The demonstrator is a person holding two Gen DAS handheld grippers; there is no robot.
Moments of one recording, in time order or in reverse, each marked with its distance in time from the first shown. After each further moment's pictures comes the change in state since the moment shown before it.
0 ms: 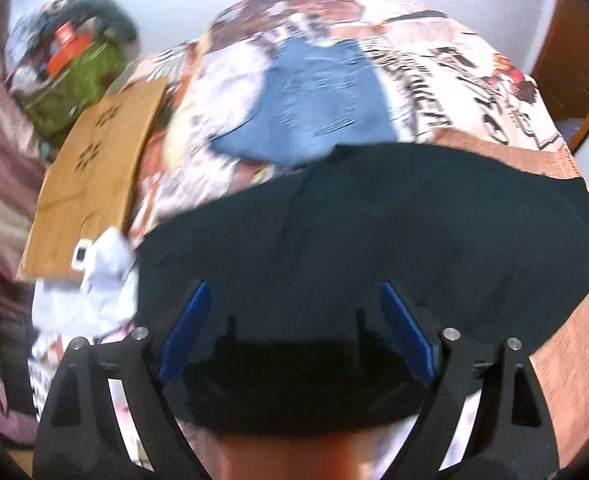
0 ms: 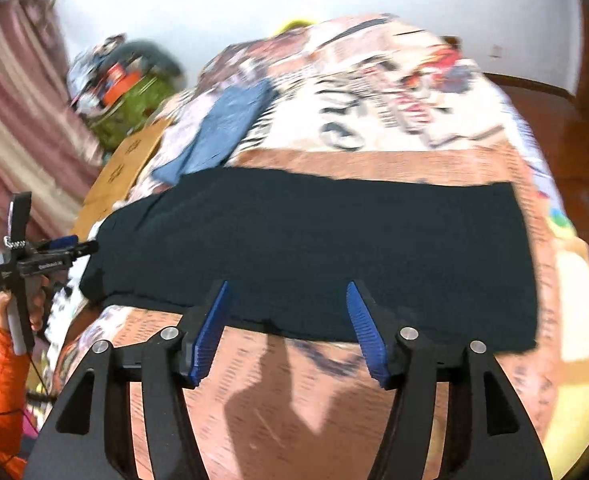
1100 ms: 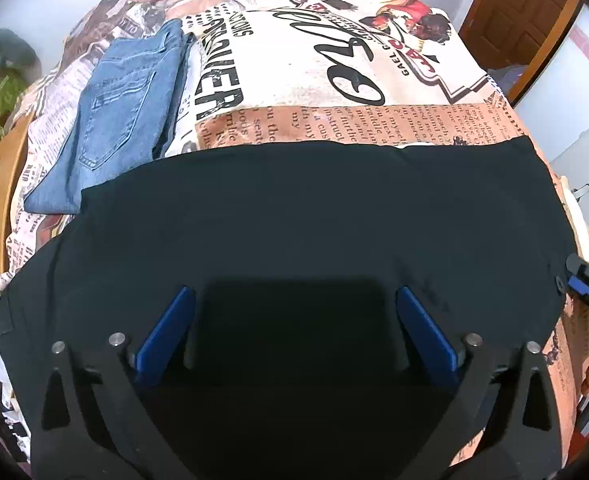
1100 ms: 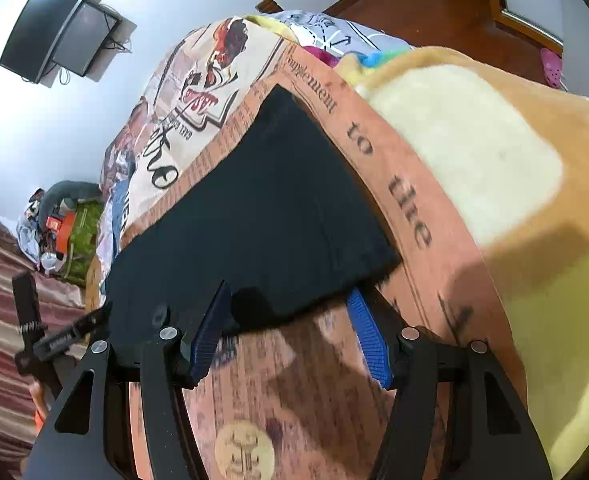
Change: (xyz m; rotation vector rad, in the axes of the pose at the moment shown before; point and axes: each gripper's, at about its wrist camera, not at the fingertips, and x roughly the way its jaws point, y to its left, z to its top) left arm 0.066 -0.179 0.044 0.155 0.110 -0.189; right arm 0.008 -0.154 -0.055 0.582 -0.045 0.036
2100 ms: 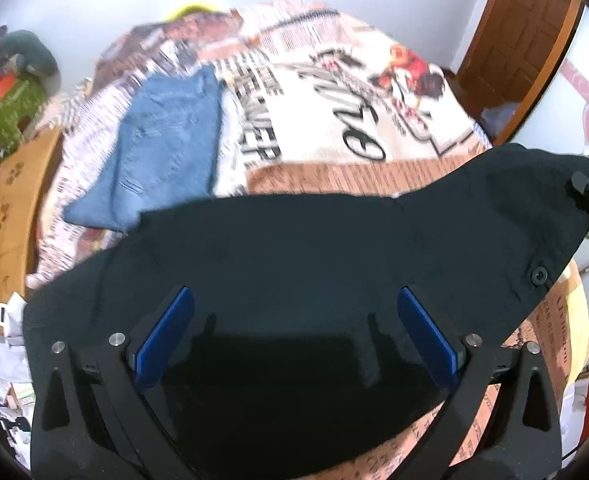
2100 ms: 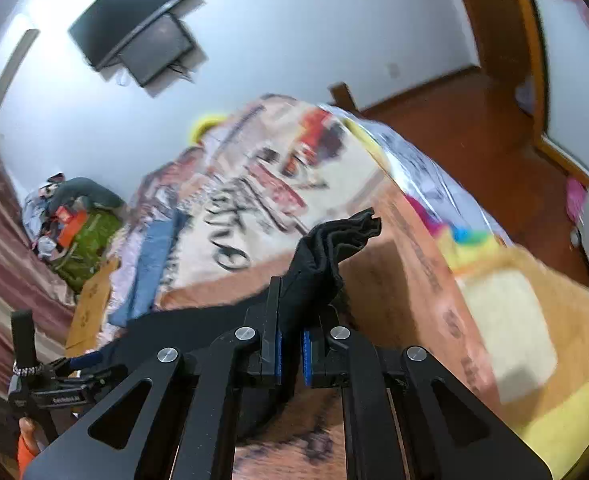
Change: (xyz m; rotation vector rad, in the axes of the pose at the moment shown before) left arm -0.075 0.031 -0.012 -0.046 -0.168 -0.009; right arm -0.042 0.124 0.042 -0.301 -0.277 0.008
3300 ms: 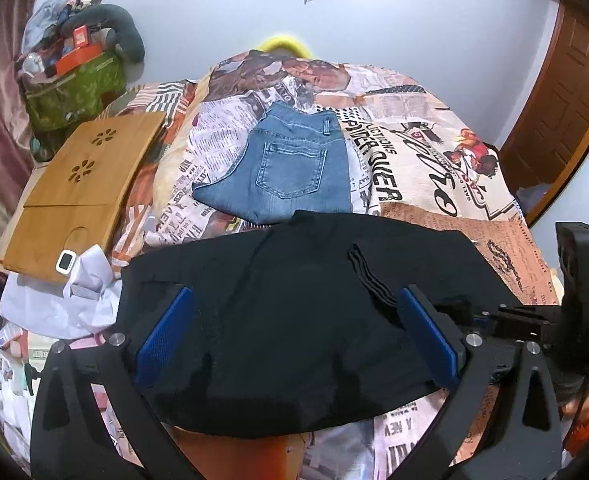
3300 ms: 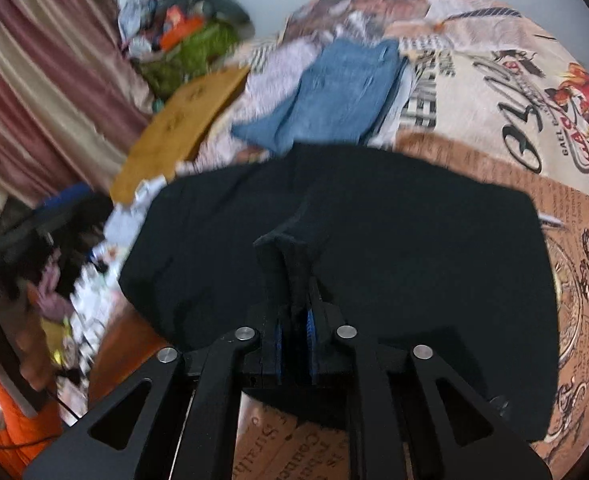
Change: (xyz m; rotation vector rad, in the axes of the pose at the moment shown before) left arm -0.090 0.123 -0.061 -0.217 -0.168 0.100; right arm 0.134 0.208 -0.130 -0.475 0.544 0.224
